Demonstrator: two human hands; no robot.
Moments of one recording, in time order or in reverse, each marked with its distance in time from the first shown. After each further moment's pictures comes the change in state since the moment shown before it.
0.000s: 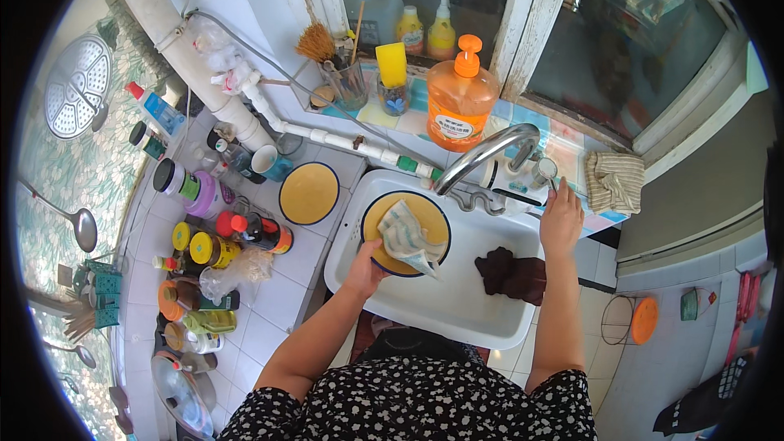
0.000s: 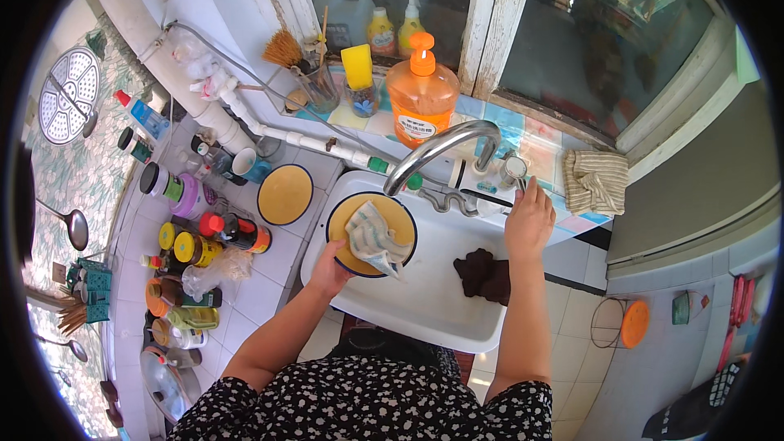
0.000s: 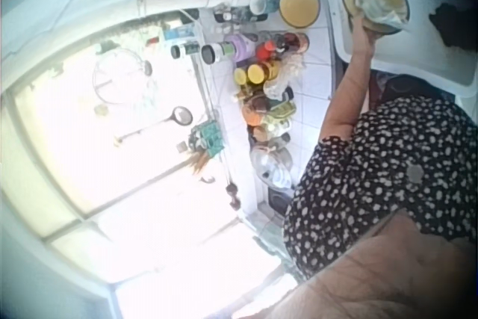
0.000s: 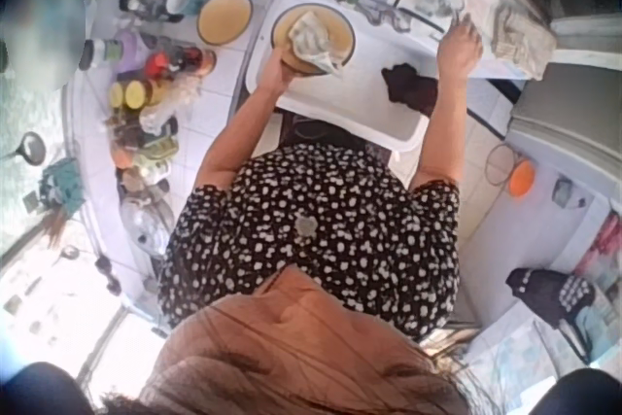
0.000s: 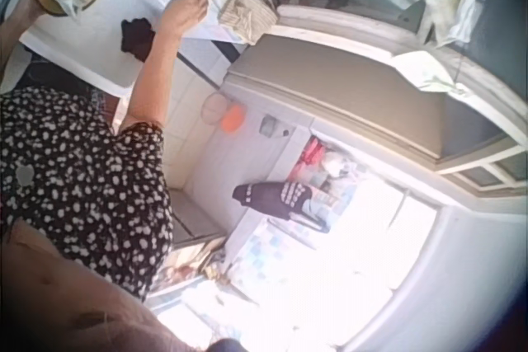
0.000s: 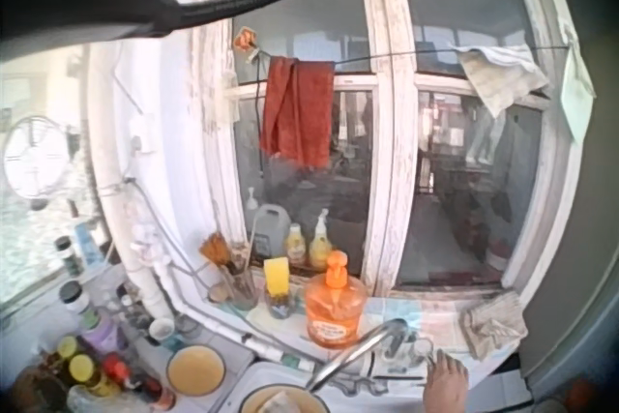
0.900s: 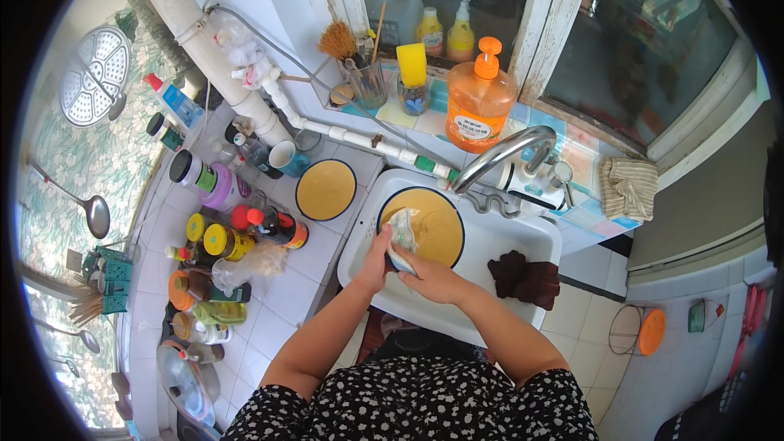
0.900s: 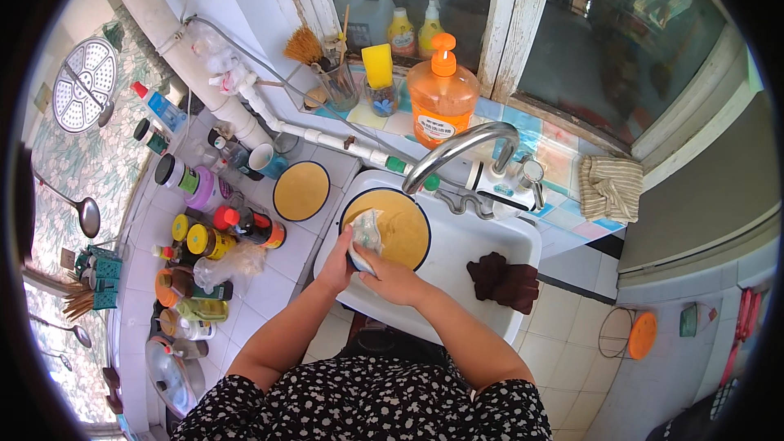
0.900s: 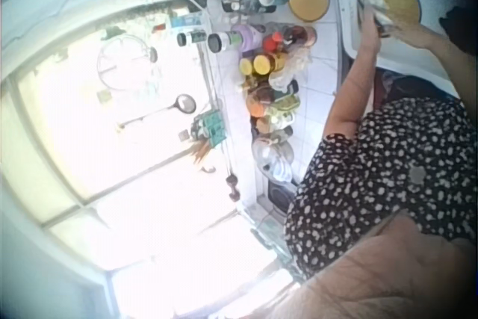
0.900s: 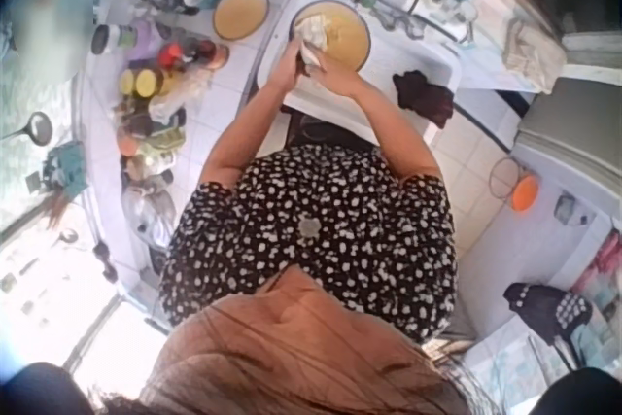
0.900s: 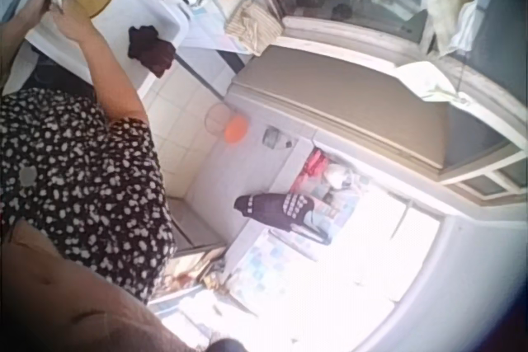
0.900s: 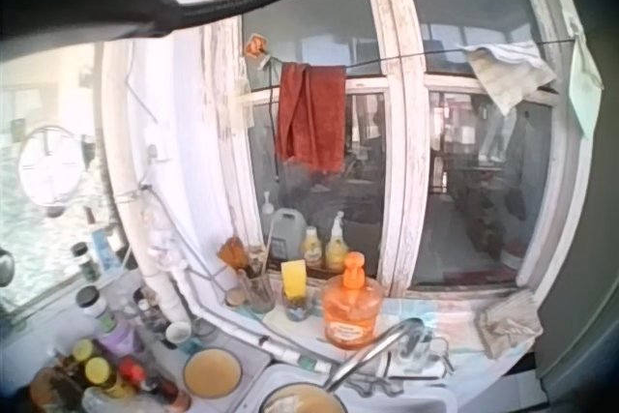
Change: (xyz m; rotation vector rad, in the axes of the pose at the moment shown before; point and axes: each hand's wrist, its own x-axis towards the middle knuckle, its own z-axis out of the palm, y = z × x) left_hand -0.002 0.009 0.003 0.211 0.093 0.087; right_hand -0.112 -0.158 0.003 0.933 -1.251 -0.432
